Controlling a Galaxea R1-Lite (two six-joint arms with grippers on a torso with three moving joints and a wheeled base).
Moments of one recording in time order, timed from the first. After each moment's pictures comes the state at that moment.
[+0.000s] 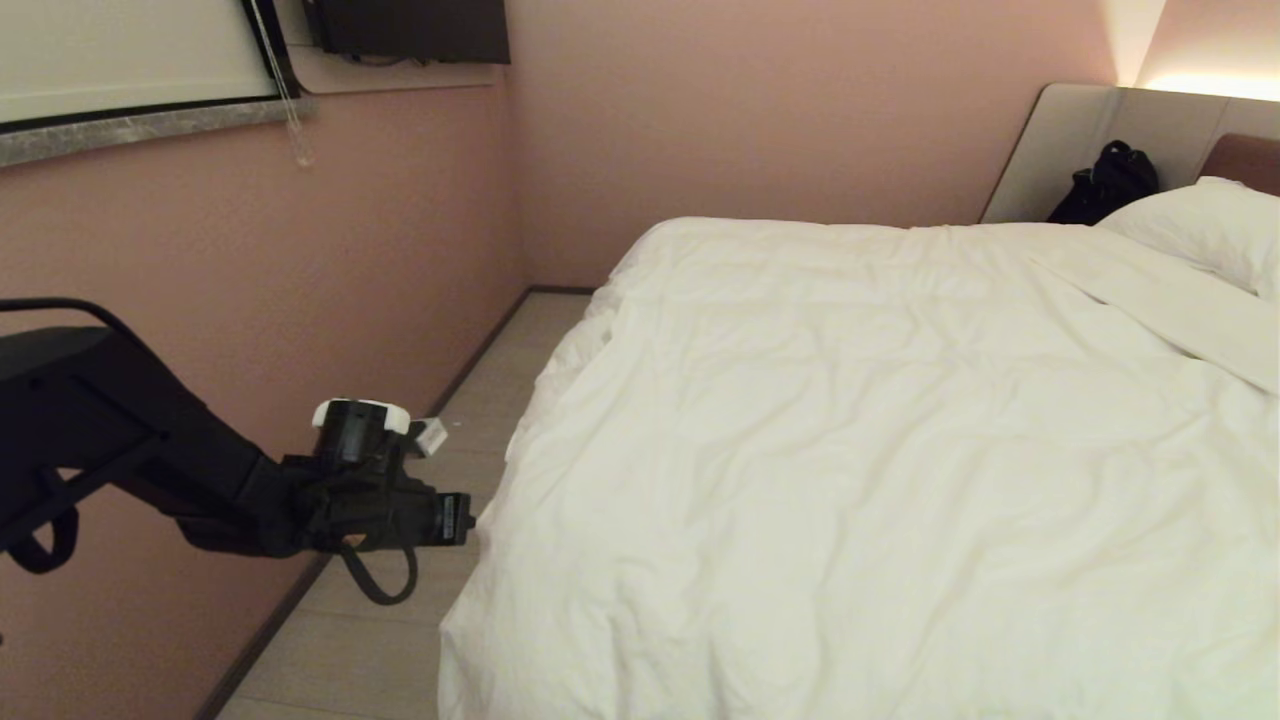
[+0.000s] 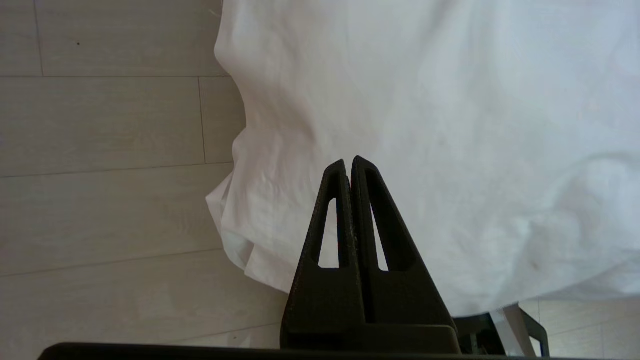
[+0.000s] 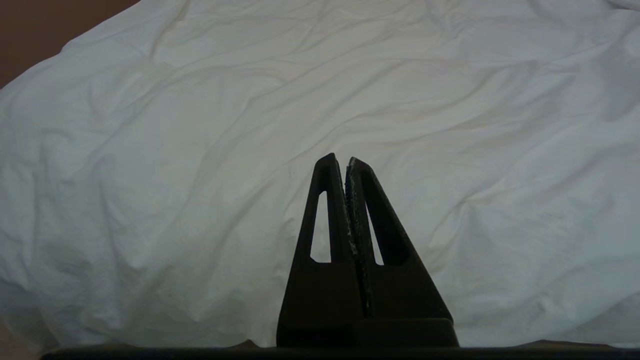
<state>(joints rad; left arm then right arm) -0.09 2.10 -0.91 -0.38 -0.29 -0.11 0.01 0.00 -0.01 0.04 -0.01 0.00</state>
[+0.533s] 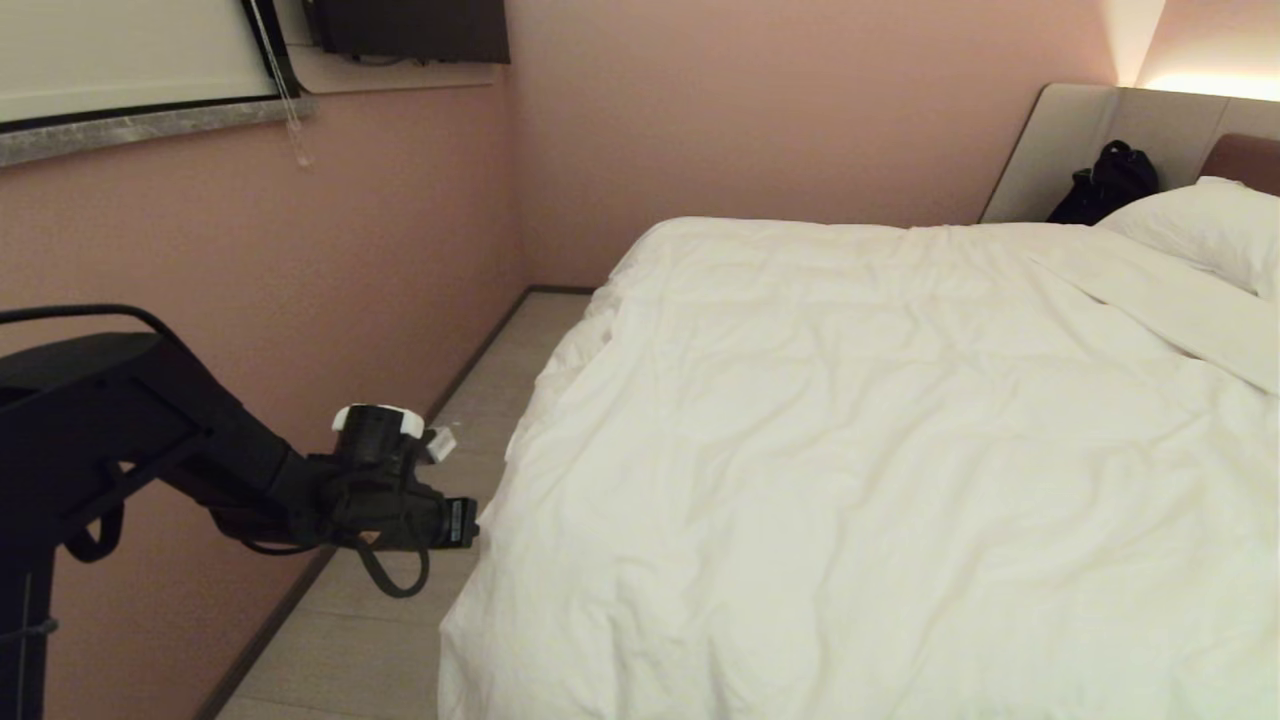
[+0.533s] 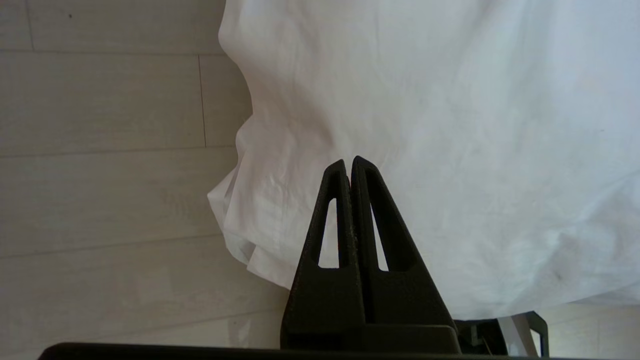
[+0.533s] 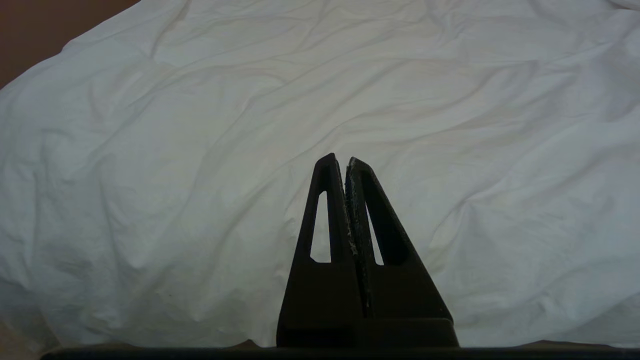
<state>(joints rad) -0.09 2.18 -0.99 -0.30 -0.29 -0.11 0.01 0.00 -0.01 0.04 -0.01 0.00</state>
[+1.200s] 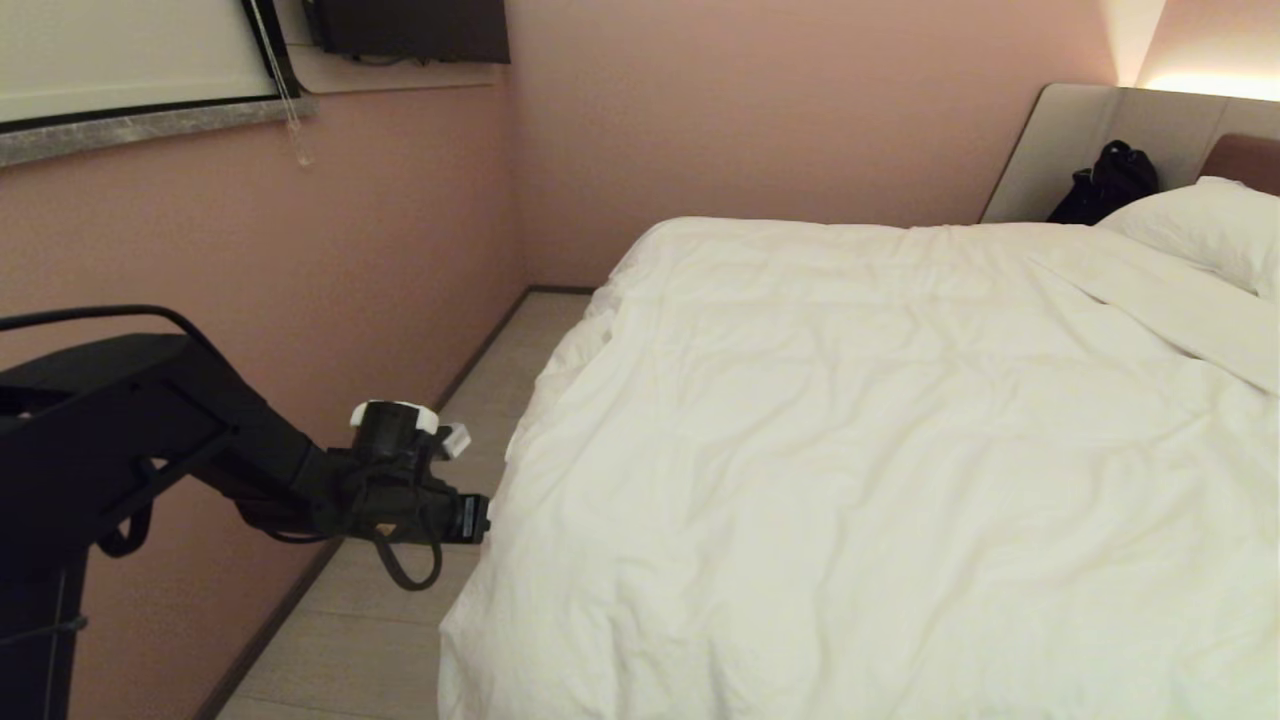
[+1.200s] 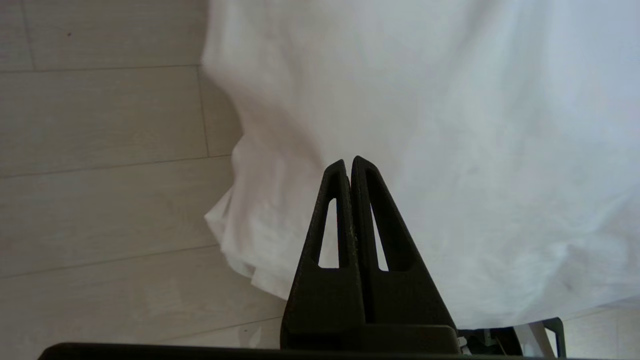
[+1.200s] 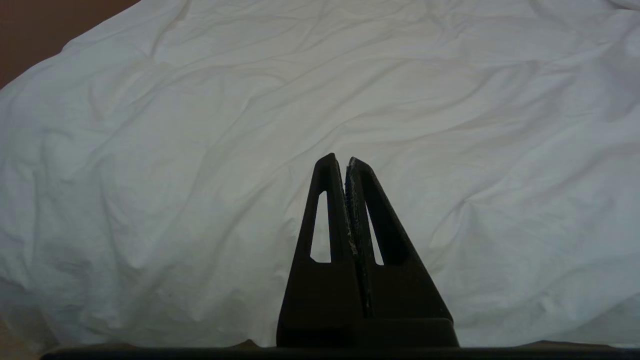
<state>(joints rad) -0.11 2.22 -1.06 -0.29 -0.29 -0.07 0.01 0.00 -0.01 0.04 -0.01 0.00</state>
